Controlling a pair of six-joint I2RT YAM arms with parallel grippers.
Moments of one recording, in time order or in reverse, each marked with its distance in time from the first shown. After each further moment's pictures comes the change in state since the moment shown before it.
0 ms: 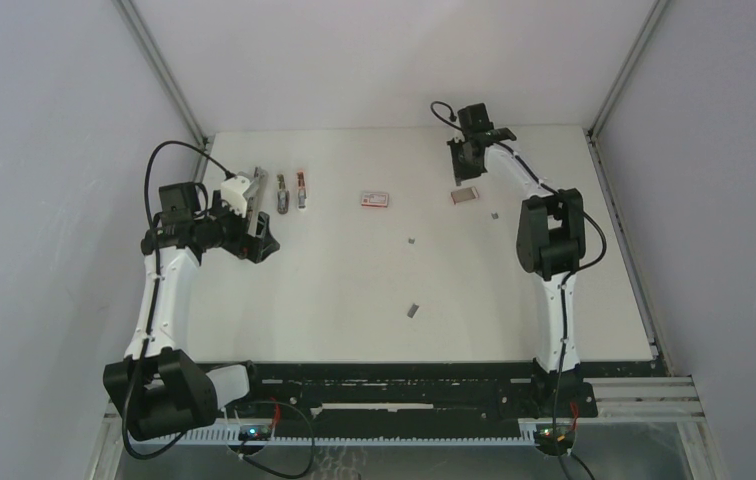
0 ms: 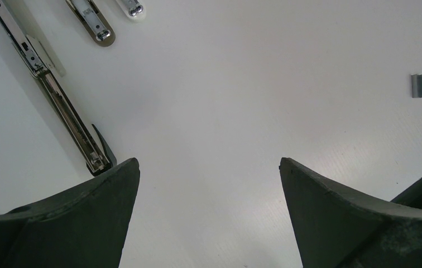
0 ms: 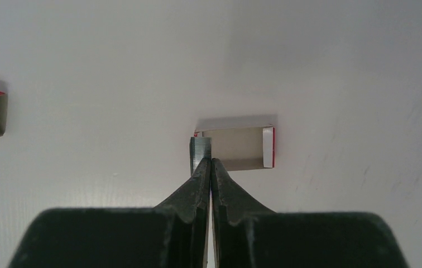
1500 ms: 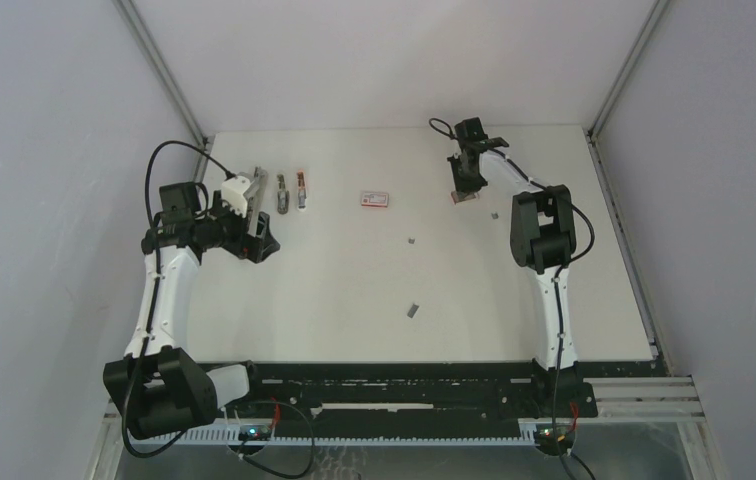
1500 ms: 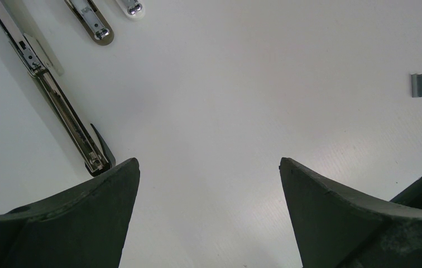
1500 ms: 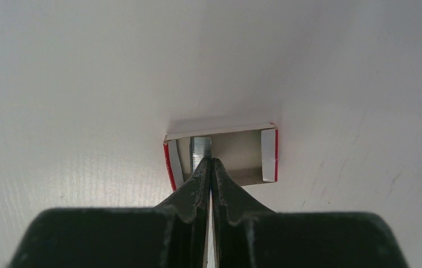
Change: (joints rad) left arm 0.000 0.007 0.000 -0.001 0.000 0.000; right arm -0.010 0.120 0.008 -0.026 0.041 -0.008
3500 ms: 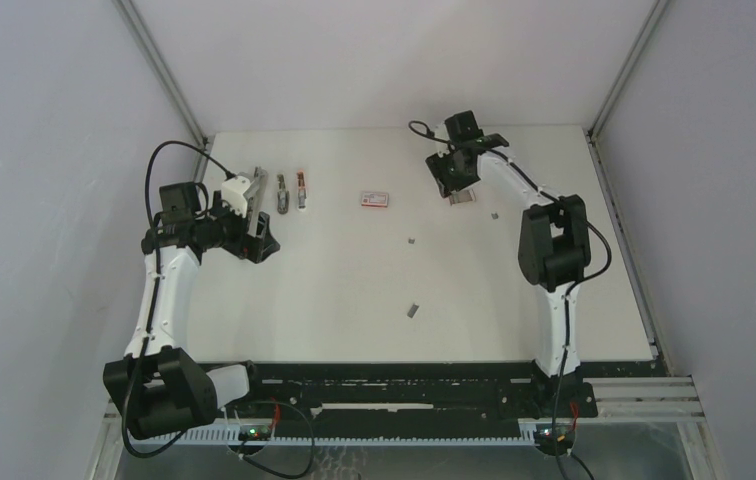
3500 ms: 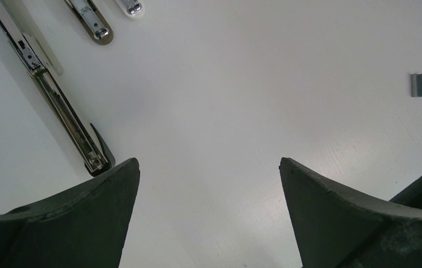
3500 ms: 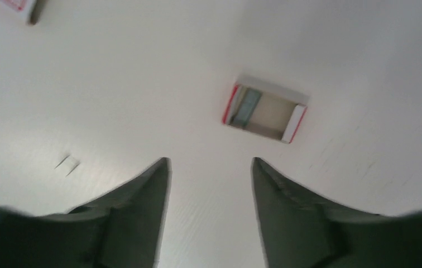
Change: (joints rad) left arm 0.000 0.000 0.000 -0.002 0.000 0.000; right arm 0.081 -0.200 -0.111 -0.014 -0.069 -0.201
